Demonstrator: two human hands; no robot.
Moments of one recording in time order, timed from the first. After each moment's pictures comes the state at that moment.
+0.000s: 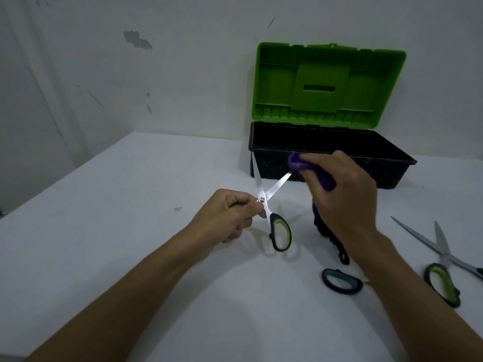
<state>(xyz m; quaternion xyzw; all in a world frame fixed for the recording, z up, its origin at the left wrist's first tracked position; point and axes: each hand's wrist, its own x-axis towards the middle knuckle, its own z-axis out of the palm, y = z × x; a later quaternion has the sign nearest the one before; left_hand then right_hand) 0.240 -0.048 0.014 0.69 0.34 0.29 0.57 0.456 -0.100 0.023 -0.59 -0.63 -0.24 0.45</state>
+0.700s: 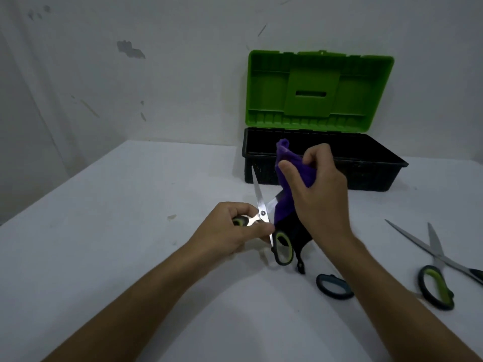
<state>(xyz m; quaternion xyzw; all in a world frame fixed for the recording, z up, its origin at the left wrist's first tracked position) 0.252 -0.060 0.011 0.69 0.34 0.29 0.57 0.424 -0.093 0.033 -0.58 -0.56 -0.05 0.58</state>
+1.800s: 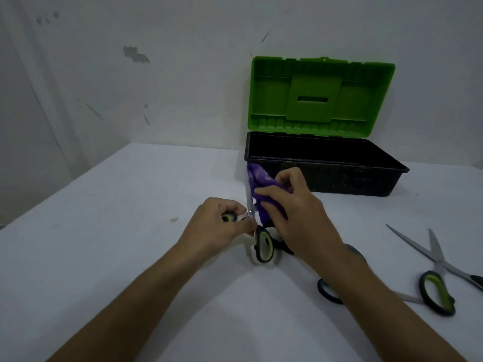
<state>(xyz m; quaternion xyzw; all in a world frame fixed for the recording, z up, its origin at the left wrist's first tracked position) 0.243 -0.048 0.017 0.72 0.40 0.34 0.45 0.413 -0.097 0.015 -0.57 -0.72 -0.17 0.36</state>
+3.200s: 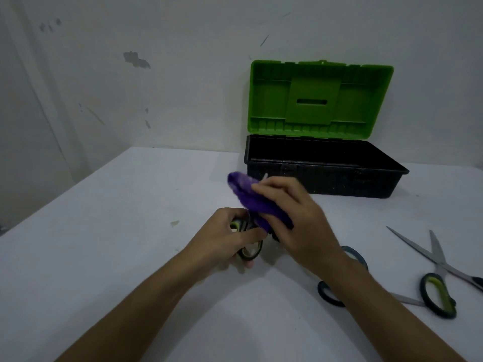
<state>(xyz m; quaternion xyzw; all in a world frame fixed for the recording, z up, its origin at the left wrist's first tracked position) 0.250 -0.061 0.017 0.71 0.36 0.30 0.53 0.419 -0.099 0.008 -0.47 -0.77 -0.13 0.42</state>
